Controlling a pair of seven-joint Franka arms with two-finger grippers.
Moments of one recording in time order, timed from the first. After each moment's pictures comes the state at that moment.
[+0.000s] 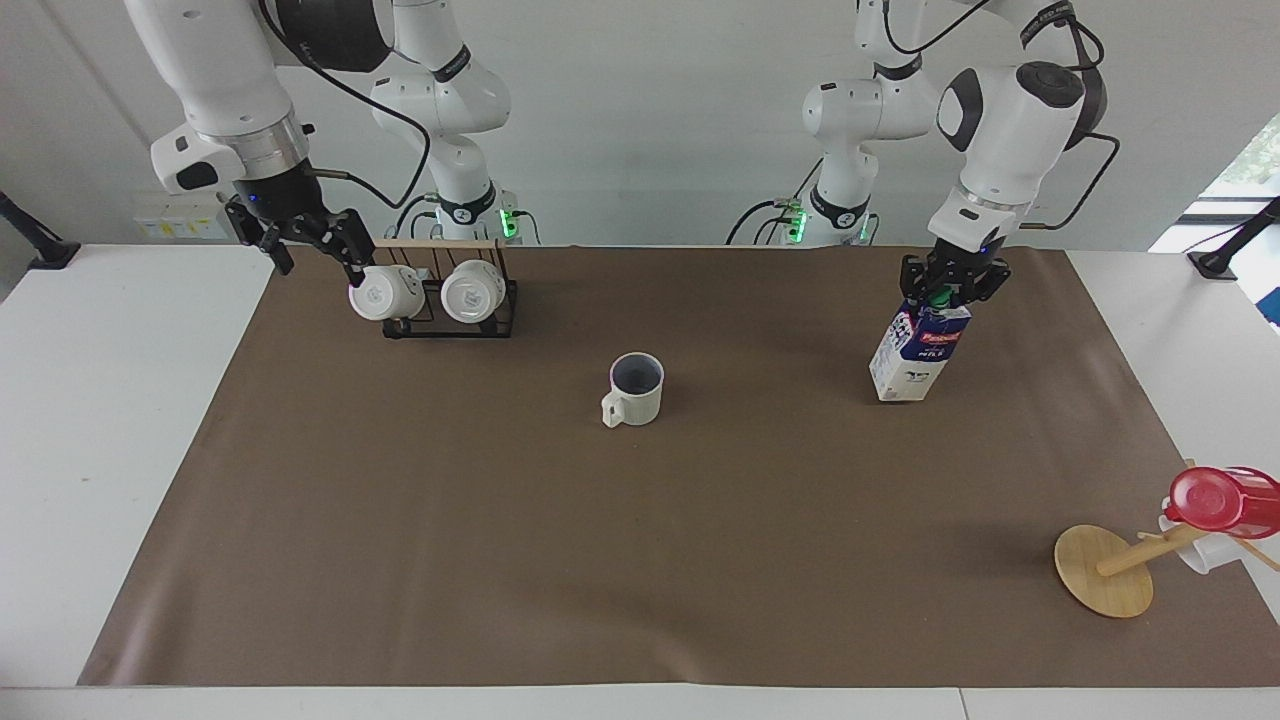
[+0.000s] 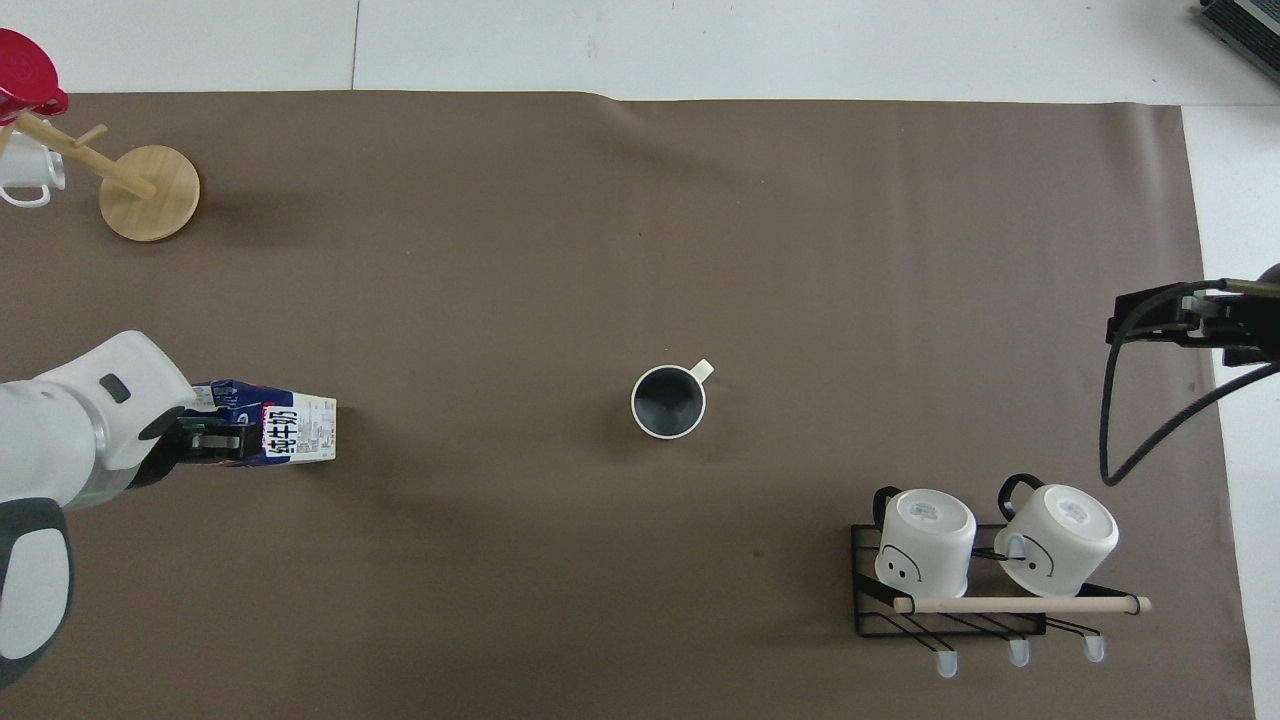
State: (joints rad) left arm -0.05 -0.31 -0.06 -2.28 -0.02 2.08 0.00; right arm 0.08 -0.08 -0.10 -1.66 -0.04 1.63 0.19
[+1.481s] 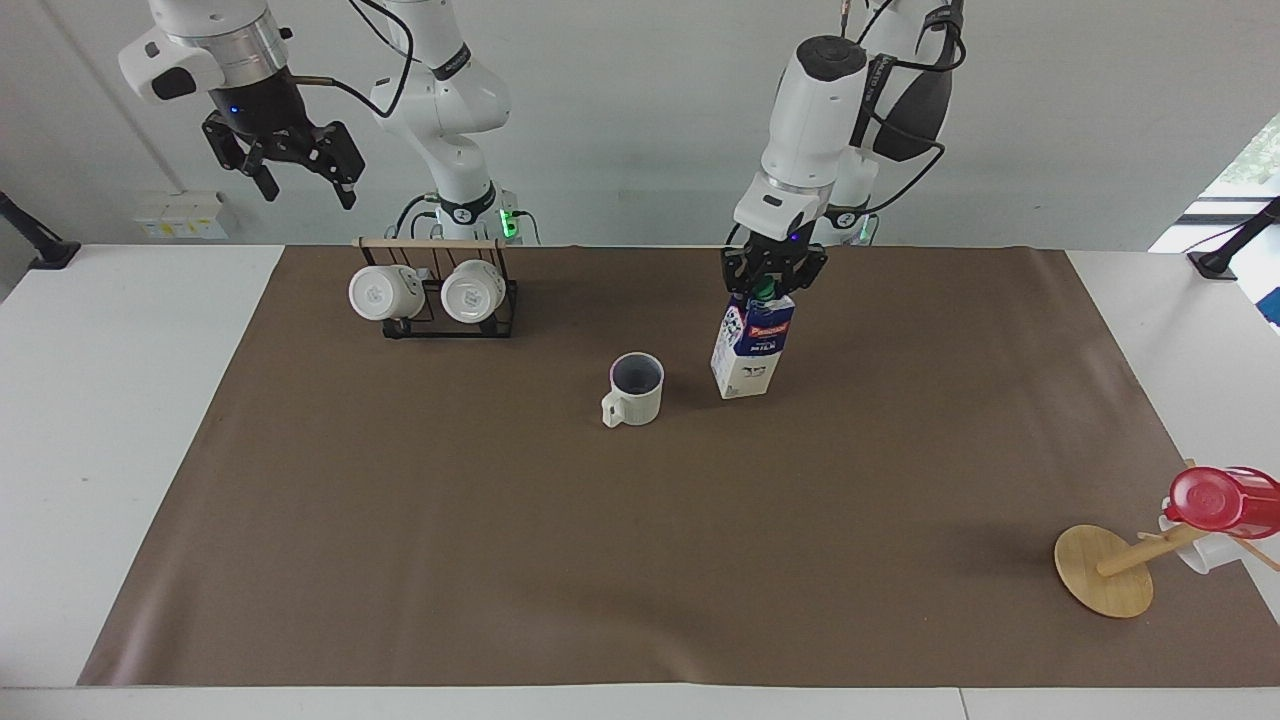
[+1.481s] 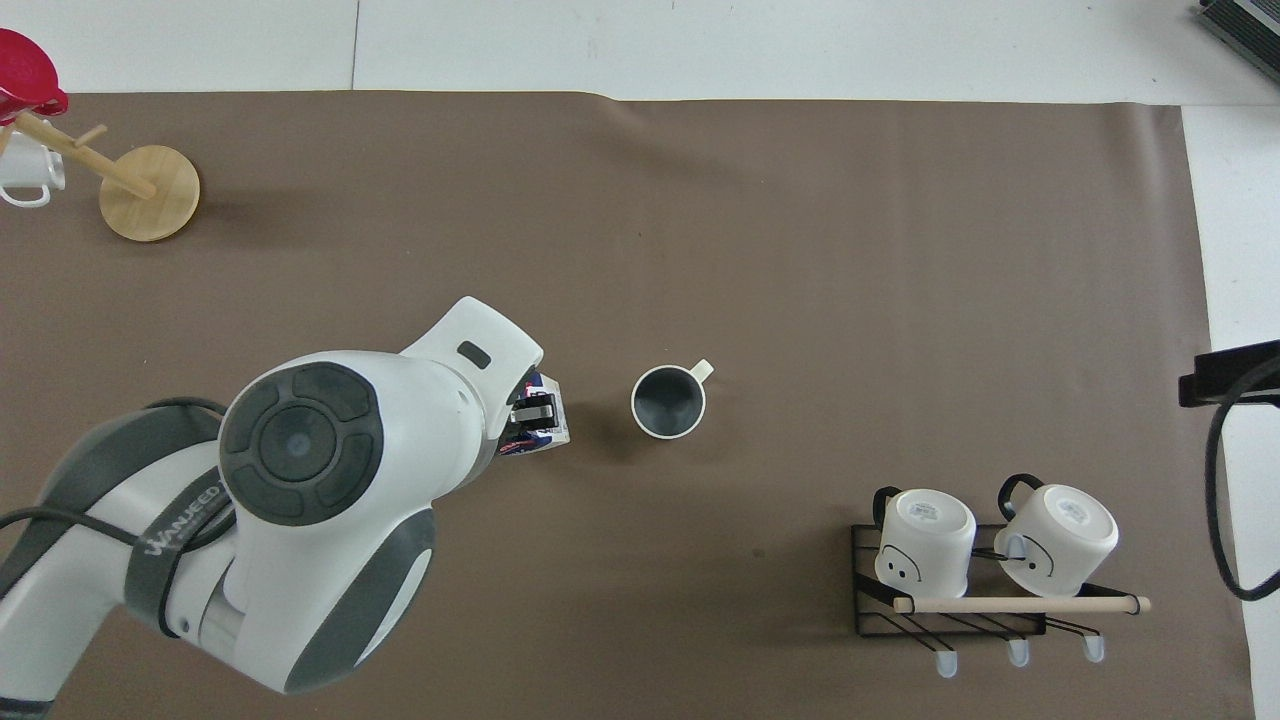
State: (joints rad) left arm -0.31 -0.07 -0.29 -1.98 -0.02 2.05 -0.65; right arm 0.09 -0.12 -0.10 -1.54 -0.04 1.40 0.11
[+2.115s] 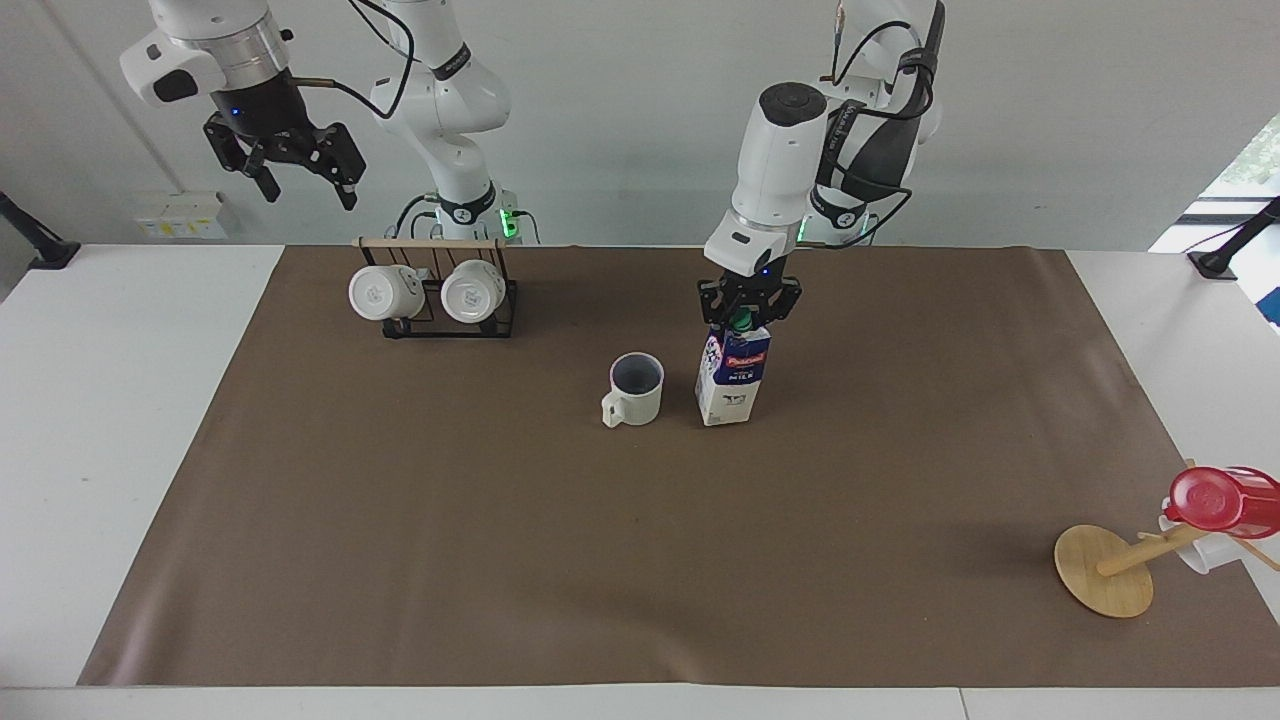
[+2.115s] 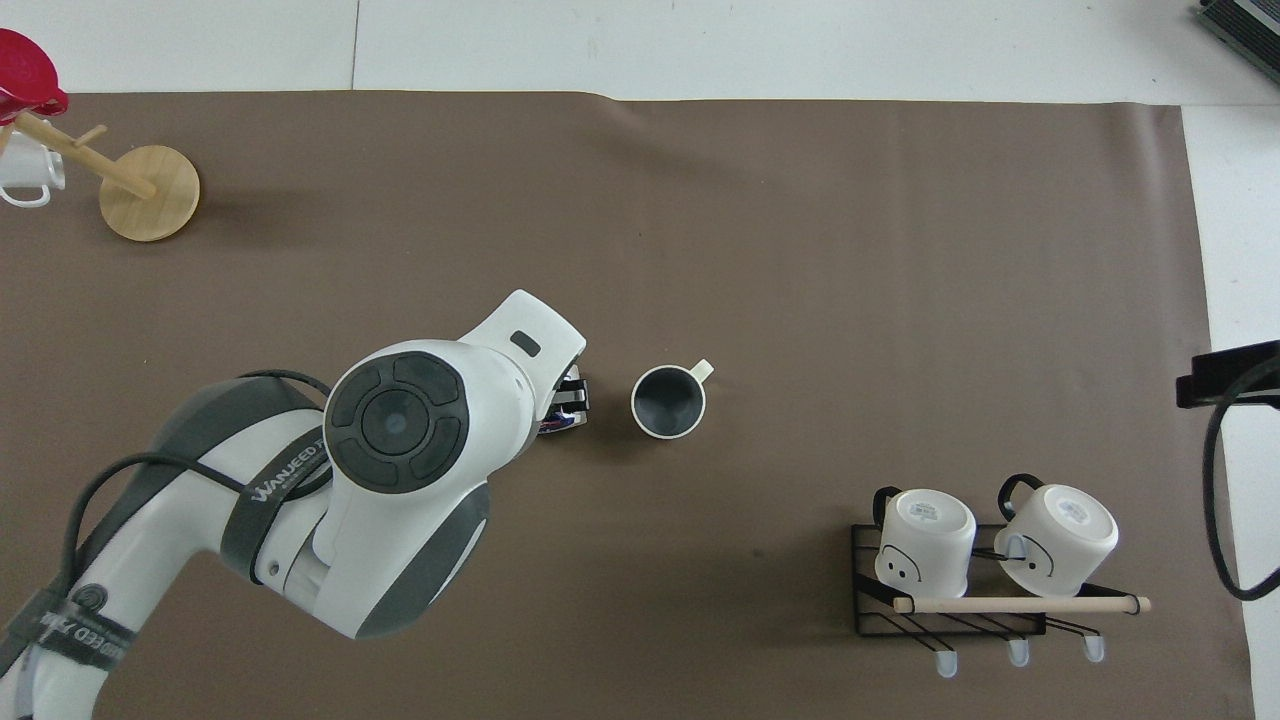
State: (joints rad) left arm -0.33 0.02 -0.28 -1.98 0.05 2.14 -0.68; right arm 0.09 -0.12 -0.10 -1.55 -0.03 1.40 0.11
